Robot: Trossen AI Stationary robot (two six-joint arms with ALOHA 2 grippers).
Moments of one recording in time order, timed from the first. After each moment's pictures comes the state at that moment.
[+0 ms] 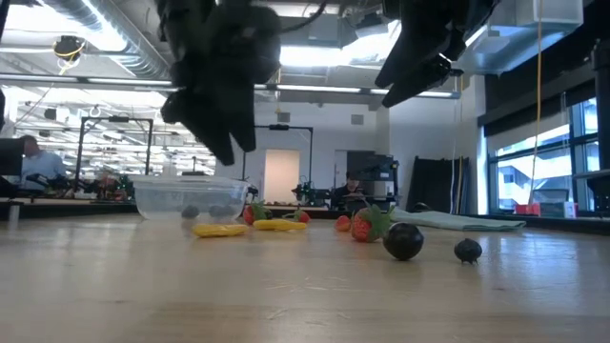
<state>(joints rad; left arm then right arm) -0.22 1.69 1.16 -0.64 -0.13 -0.90 0.22 1.42 1.04 -0.49 0.34 0.41</state>
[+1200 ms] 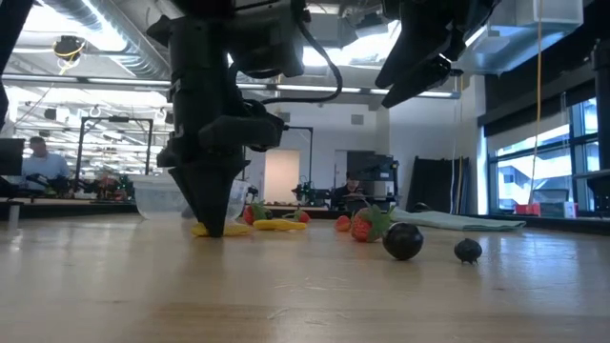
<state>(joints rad) -0.17 1.92 1.17 -0.69 -0.10 -0.87 0.22 1.42 1.04 -0.49 0.34 0.41</state>
